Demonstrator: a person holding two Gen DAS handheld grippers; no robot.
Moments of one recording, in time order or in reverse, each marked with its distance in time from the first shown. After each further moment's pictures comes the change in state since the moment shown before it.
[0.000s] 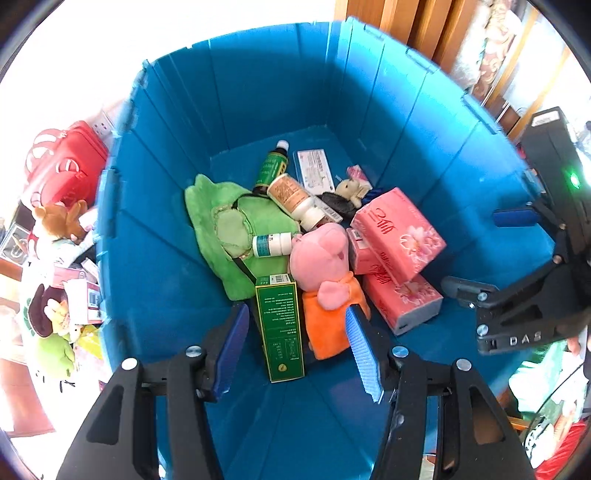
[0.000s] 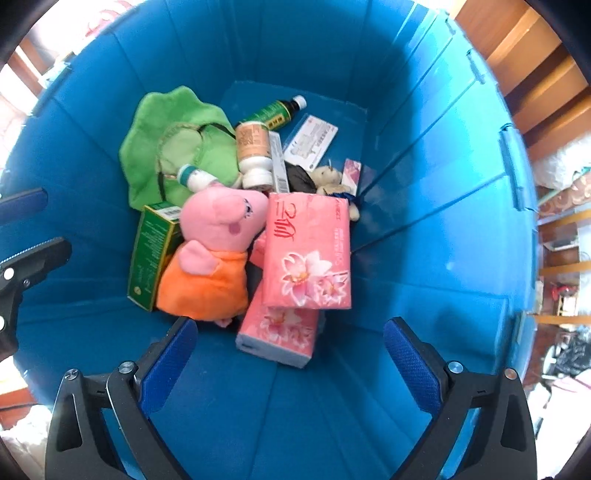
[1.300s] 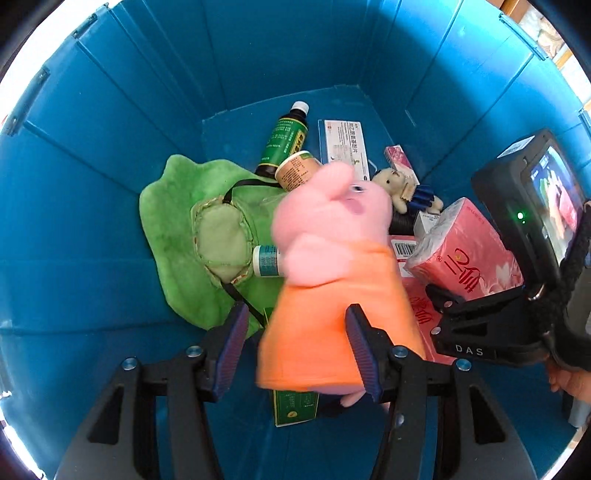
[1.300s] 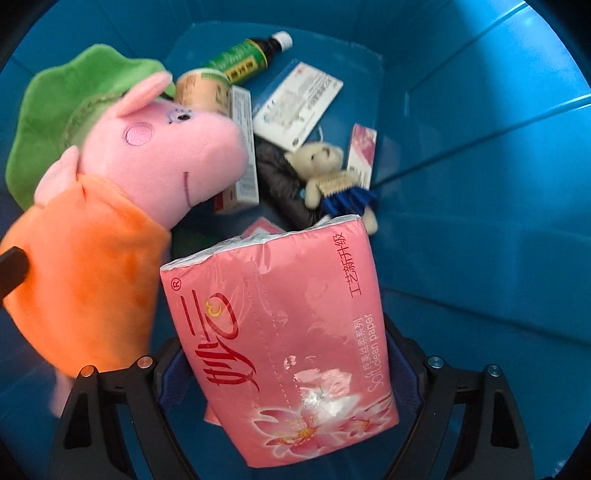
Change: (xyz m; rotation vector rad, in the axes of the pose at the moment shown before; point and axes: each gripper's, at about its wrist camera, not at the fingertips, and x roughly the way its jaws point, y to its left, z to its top) left arm 0.125 0.016 0.073 -0.096 0.234 0.031; right arm 0.140 -0.020 0.079 0.046 0.261 -0.041
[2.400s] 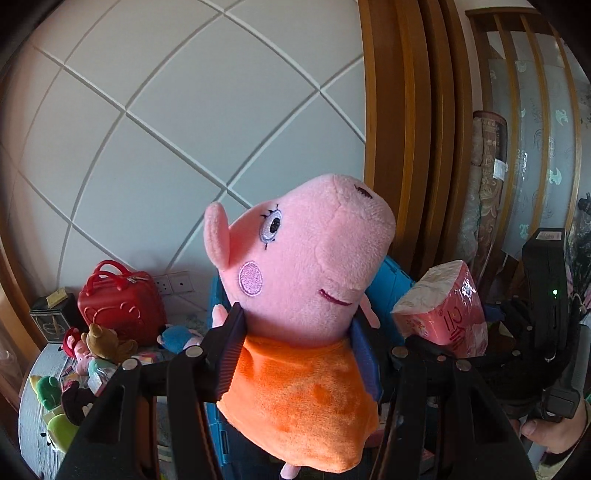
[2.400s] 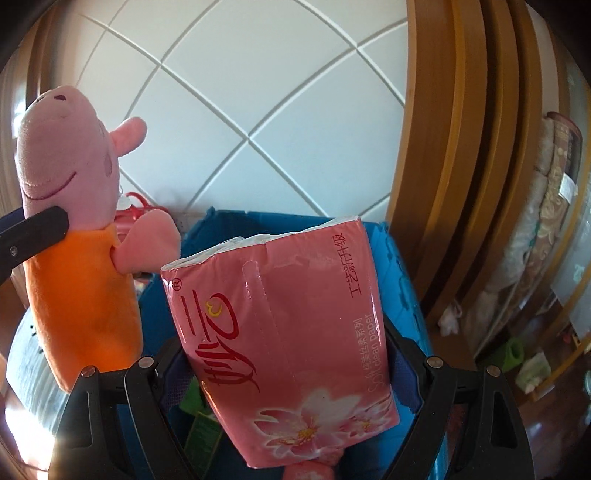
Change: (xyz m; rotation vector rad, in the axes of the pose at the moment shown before) left arm -0.247 0.029 -0.075 -0.010 -0.885 0.014; right arm -0.273 0.024 -0.116 0.125 -0.991 0.010
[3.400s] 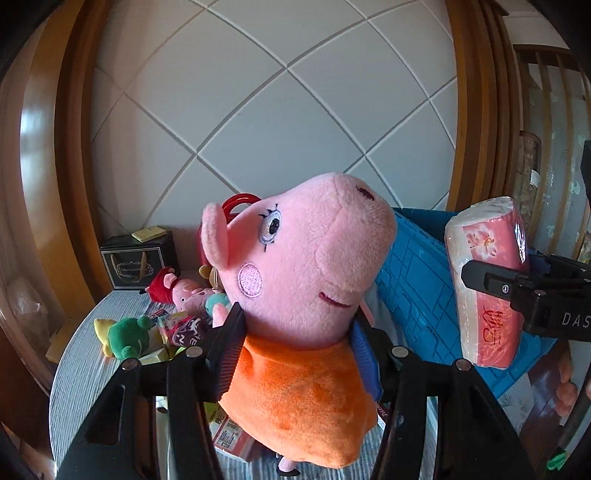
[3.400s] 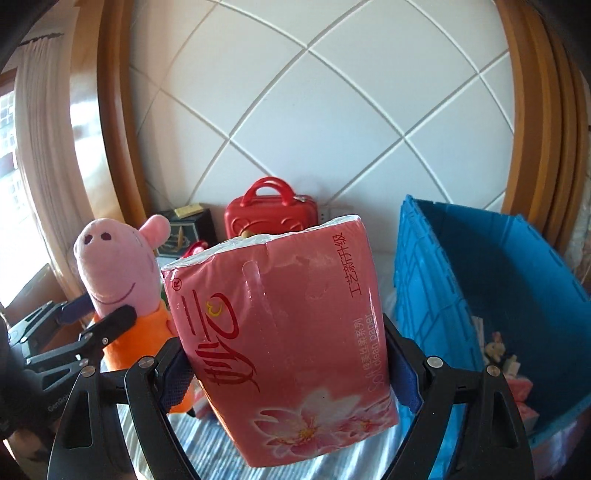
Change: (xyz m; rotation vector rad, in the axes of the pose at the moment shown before) left arm -0.134 0.356 -0.190 -0.081 -0.098 0.067; right arm -0.063 0.398 -0.043 0.015 -0.098 0.143
